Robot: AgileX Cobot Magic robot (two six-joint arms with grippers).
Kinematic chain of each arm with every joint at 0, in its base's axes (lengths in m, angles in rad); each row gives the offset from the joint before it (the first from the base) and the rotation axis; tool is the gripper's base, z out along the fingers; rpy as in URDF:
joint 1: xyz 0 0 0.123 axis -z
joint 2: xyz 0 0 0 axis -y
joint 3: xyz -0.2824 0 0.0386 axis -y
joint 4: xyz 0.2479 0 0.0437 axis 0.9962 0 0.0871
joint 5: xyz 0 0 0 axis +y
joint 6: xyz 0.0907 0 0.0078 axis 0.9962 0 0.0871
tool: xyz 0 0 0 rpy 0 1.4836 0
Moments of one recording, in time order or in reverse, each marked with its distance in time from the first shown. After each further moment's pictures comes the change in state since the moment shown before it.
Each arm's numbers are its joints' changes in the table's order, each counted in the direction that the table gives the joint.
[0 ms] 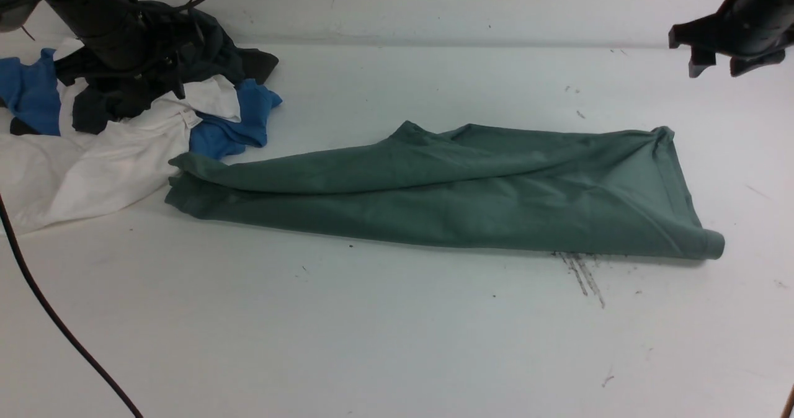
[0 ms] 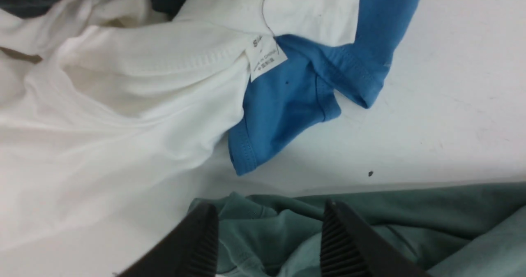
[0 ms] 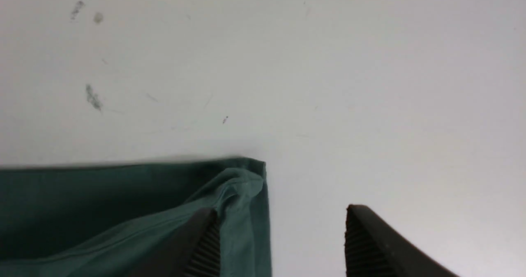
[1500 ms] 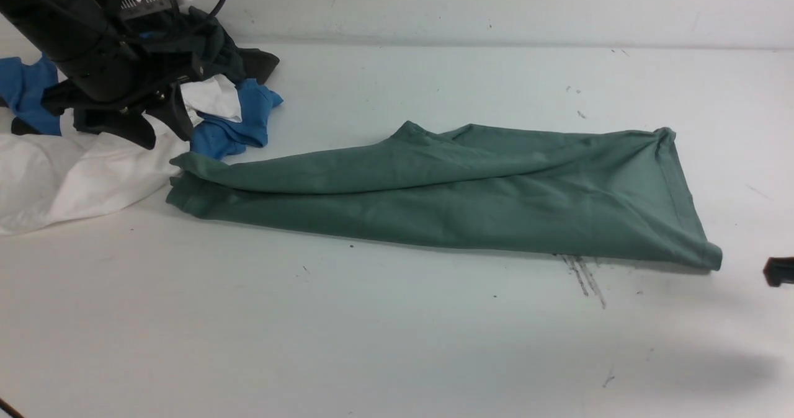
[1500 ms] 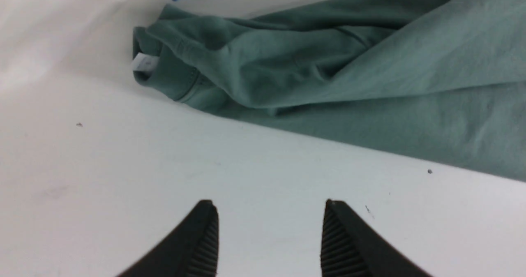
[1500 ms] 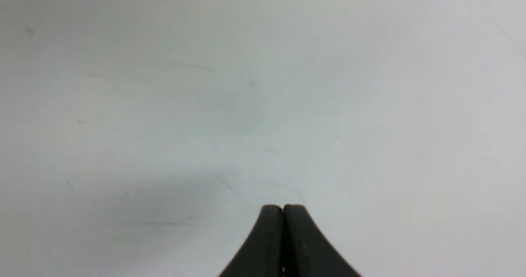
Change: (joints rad) right arm 0.181 0.597 -1.300 0.026 -0.077 0.013; left arm -0.001 0.329 -0.457 -0.157 0.004 0.243
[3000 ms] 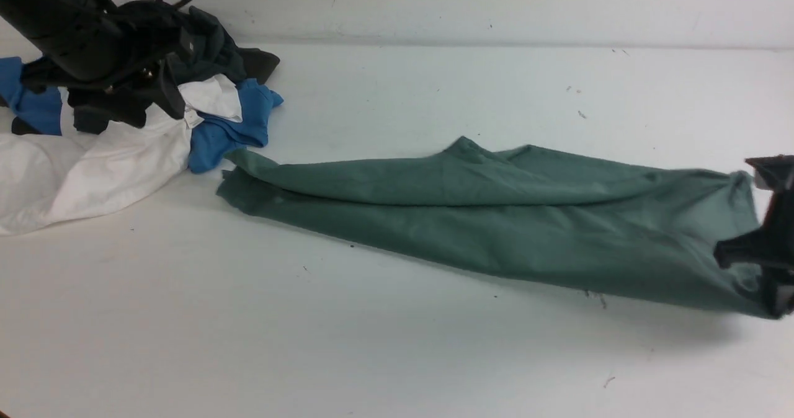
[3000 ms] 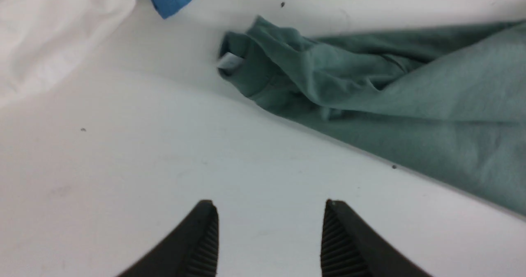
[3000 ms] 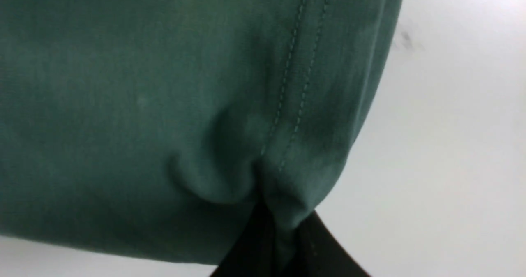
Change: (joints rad) right arm -0.141 -0.039 0.052 -0.141 0.022 -0.010; left arm 0.009 0.109 -0.008 -0.010 0.000 0.005
